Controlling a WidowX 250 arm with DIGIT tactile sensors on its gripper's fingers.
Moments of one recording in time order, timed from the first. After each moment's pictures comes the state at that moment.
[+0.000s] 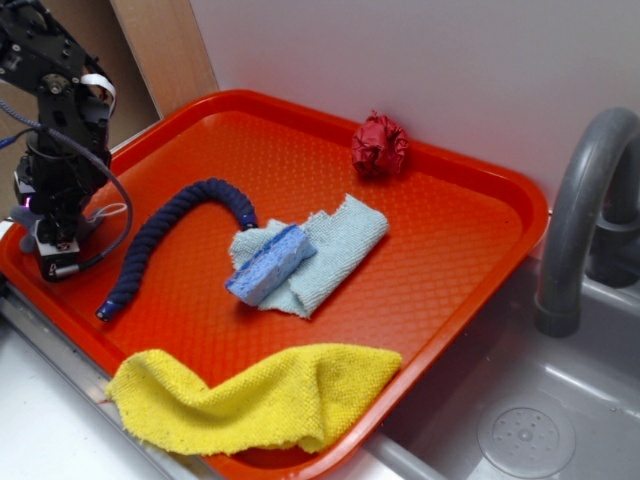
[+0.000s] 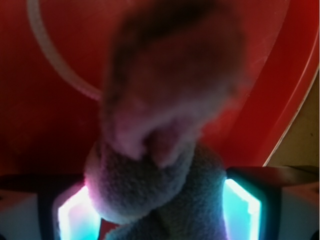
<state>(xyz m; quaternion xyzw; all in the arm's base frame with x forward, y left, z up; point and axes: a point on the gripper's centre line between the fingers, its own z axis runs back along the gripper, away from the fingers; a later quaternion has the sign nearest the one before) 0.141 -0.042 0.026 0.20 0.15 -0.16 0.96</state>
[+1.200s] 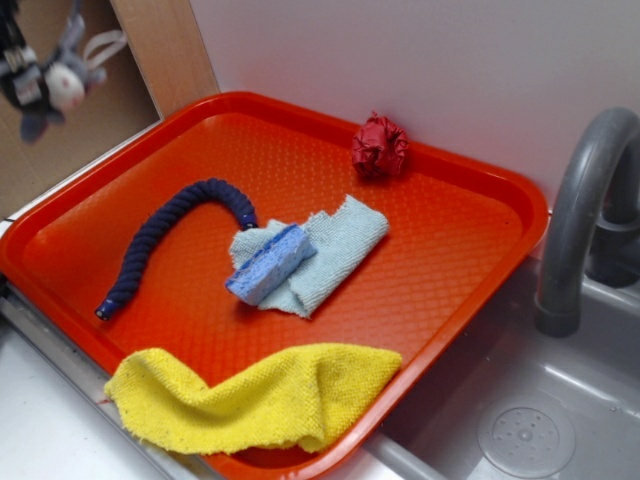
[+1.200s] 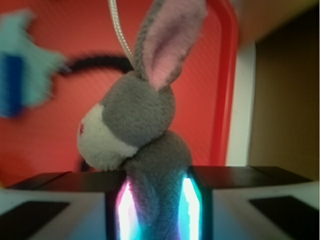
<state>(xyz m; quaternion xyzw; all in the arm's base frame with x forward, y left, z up) 0.156 -0.099 0.207 0.02 -0.06 -0.10 0.99</state>
